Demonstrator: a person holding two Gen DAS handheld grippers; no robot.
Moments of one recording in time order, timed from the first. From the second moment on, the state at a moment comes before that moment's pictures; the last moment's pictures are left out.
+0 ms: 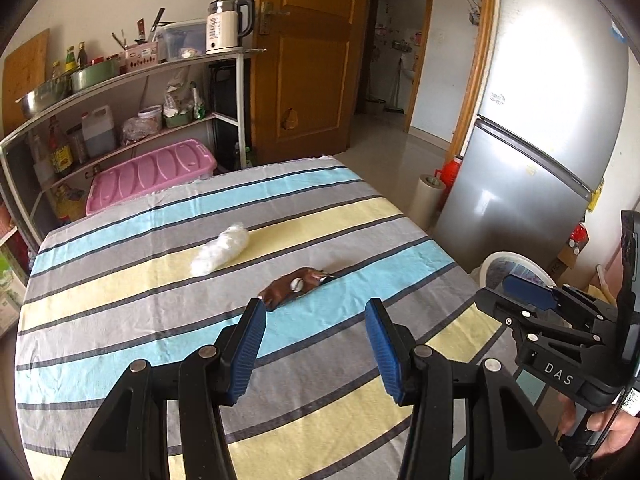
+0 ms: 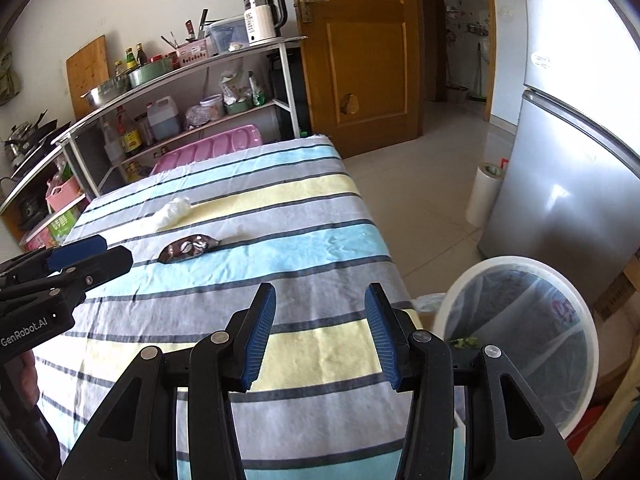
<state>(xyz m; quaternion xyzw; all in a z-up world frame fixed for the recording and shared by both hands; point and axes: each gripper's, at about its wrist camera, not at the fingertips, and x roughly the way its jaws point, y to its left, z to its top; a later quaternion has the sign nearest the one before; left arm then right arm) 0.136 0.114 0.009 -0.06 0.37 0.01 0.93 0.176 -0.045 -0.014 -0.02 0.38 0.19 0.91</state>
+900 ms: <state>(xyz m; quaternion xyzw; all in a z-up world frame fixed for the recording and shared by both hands) 0.138 0.250 -0.012 -0.11 0.39 0.10 0.91 0.242 0.102 -0.062 0.02 0.49 0.27 0.83</state>
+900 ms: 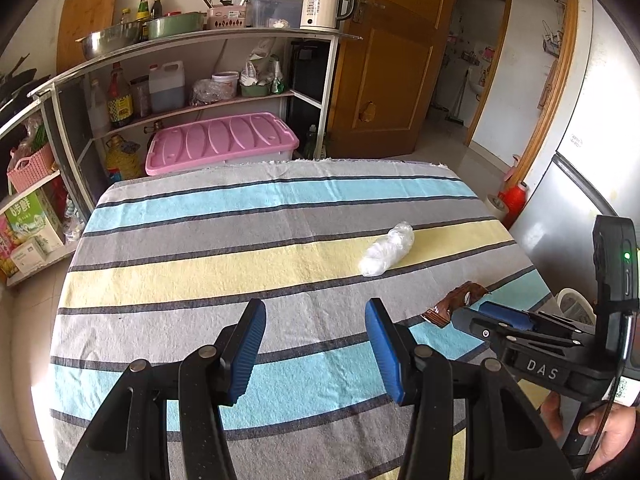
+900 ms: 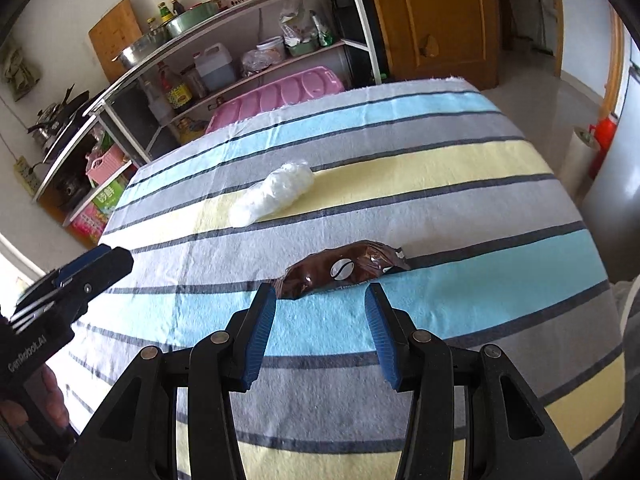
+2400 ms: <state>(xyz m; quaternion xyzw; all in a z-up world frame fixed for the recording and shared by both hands) 0.242 0.212 -0.050 -0.09 0.44 0.02 0.89 0.258 0.077 -0.053 -0.02 0.44 0.27 0.86</state>
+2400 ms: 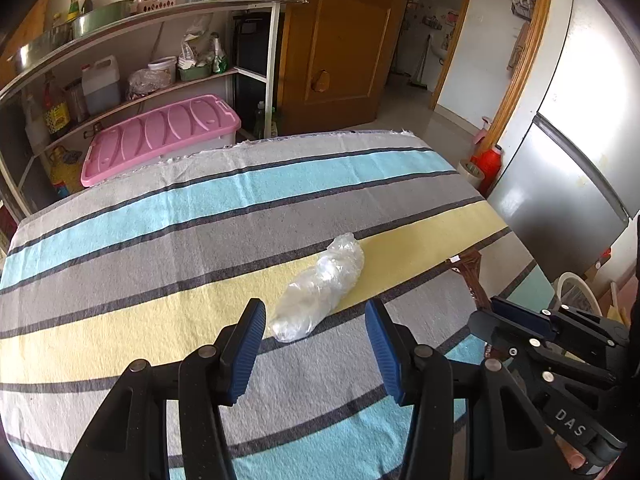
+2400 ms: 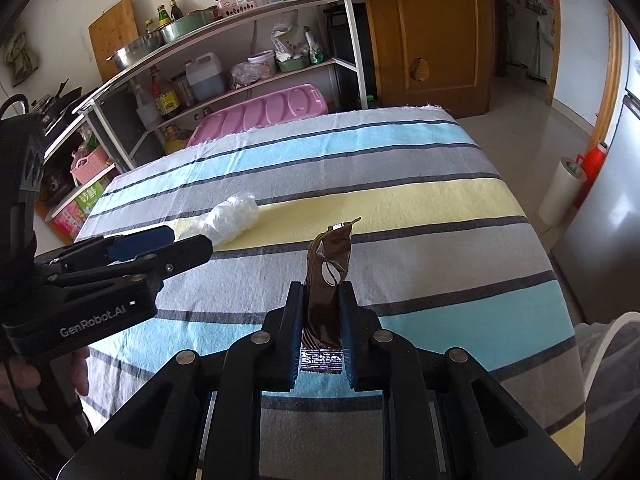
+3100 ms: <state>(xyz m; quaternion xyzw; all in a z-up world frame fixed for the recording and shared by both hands) 0.262 0.197 -0.061 -0.06 0.44 0.01 0.90 0.264 0.076 -0.063 -0.02 0.44 0.27 0.86</state>
